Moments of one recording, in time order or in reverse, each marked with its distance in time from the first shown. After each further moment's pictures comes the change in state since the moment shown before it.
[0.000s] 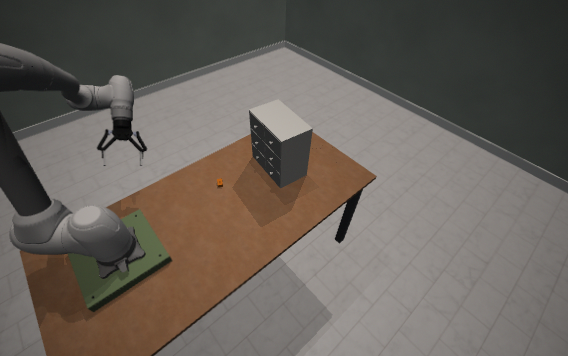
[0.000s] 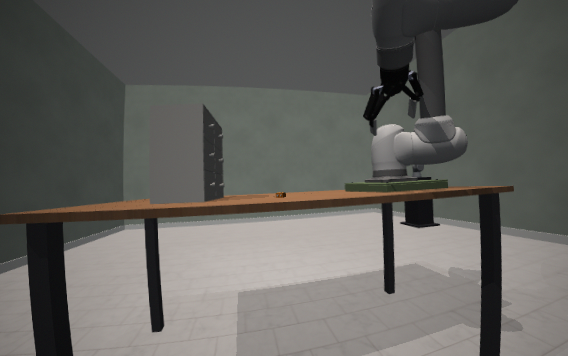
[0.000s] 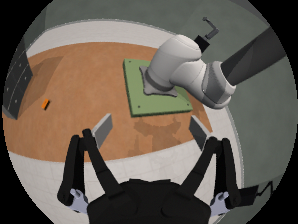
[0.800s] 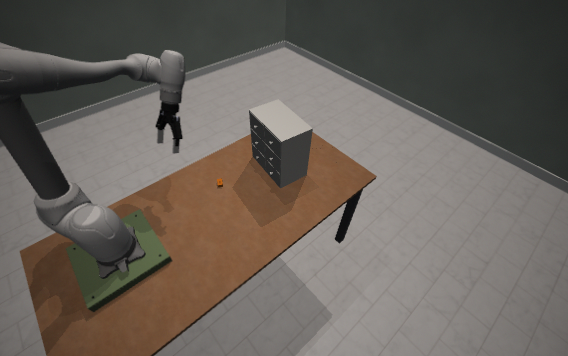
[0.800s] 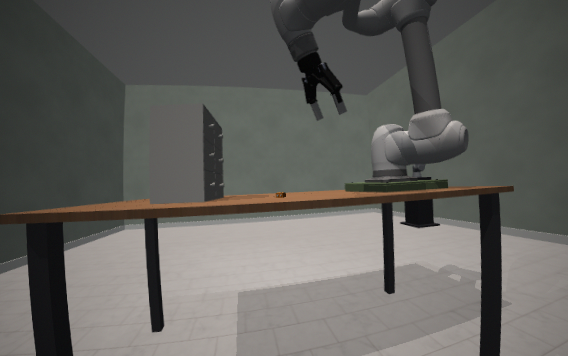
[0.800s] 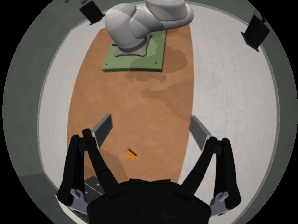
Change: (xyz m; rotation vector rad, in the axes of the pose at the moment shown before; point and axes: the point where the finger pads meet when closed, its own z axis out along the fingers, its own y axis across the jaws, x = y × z) arm 0.100 -0.178 -0.069 -0.326 -0.444 1.235
